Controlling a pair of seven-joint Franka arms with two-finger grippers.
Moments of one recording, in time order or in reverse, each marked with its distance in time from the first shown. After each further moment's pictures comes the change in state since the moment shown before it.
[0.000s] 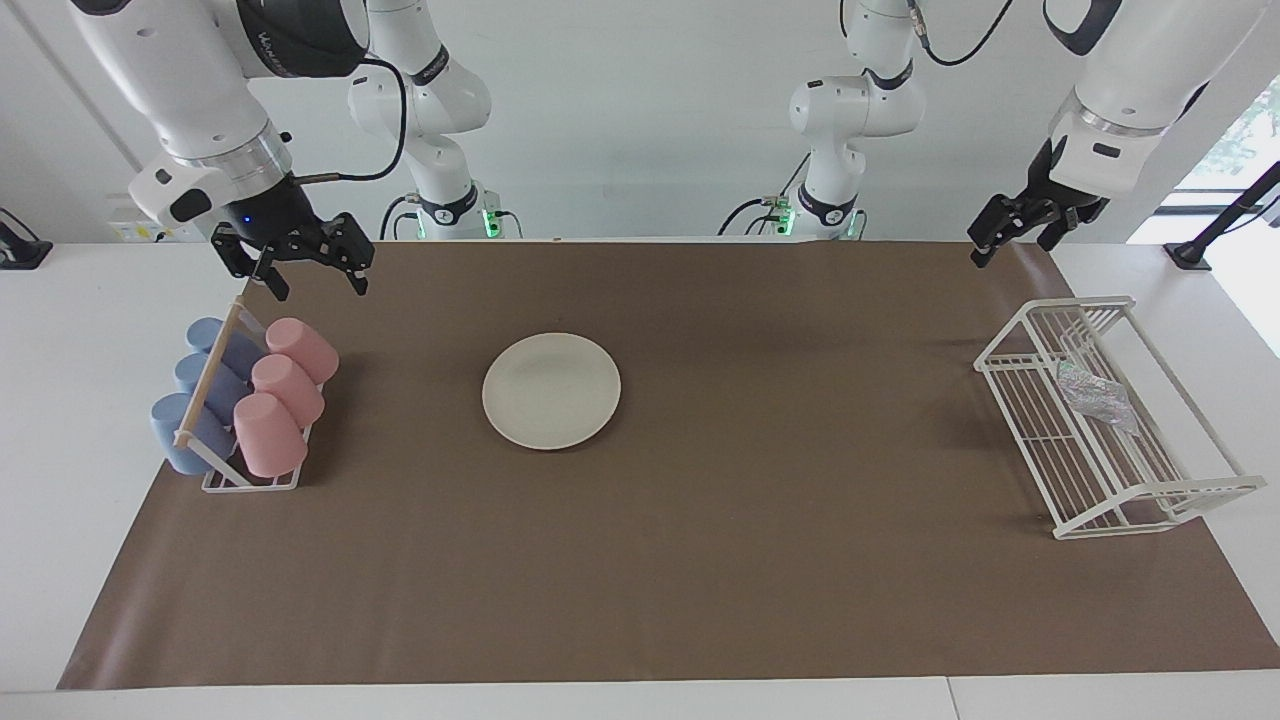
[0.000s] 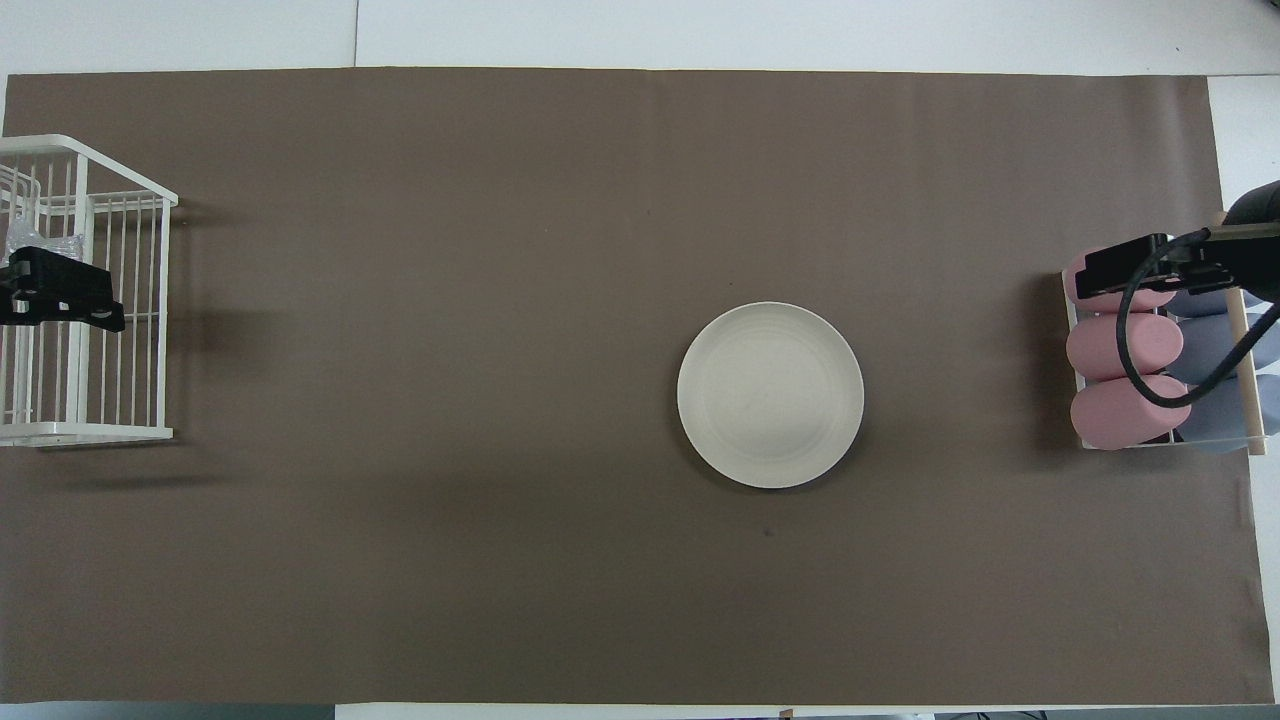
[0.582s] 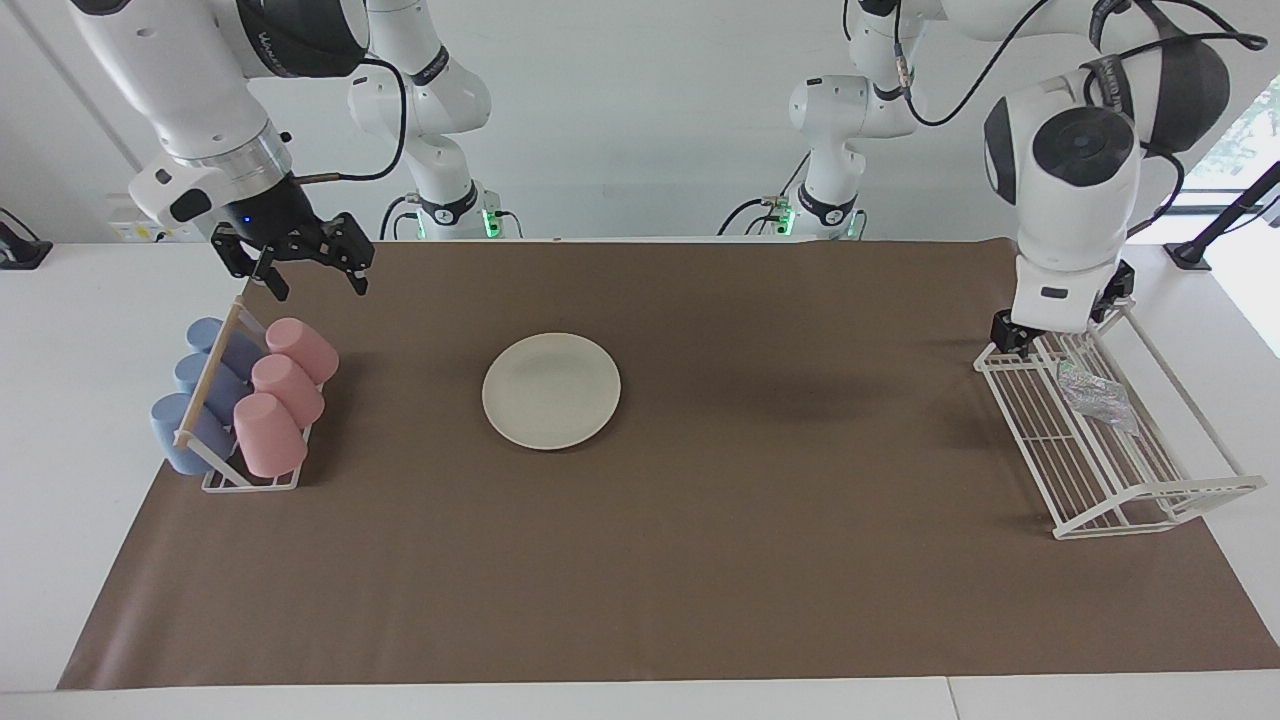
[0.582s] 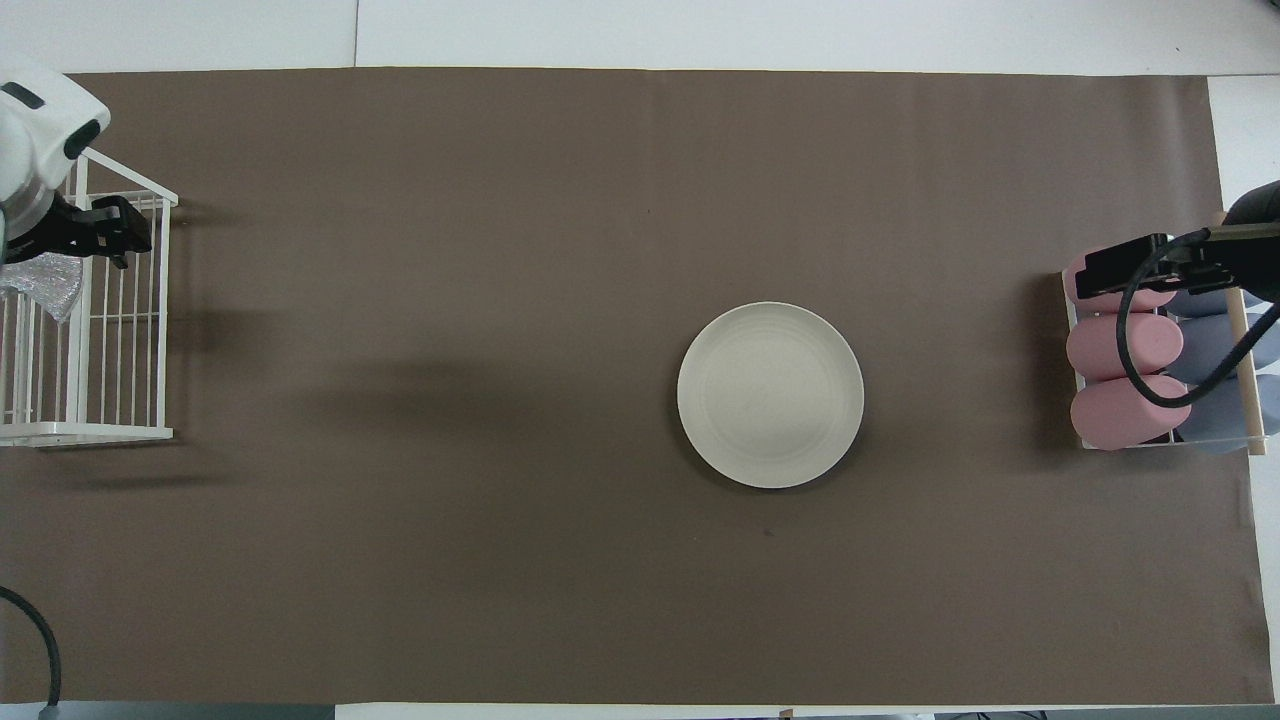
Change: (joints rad) left arm -0.058 0.178 -0.003 0.017 0.367 0.152 -0.138; right arm 0.000 0.000 0.000 0.000 0.000 0.000 -0.001
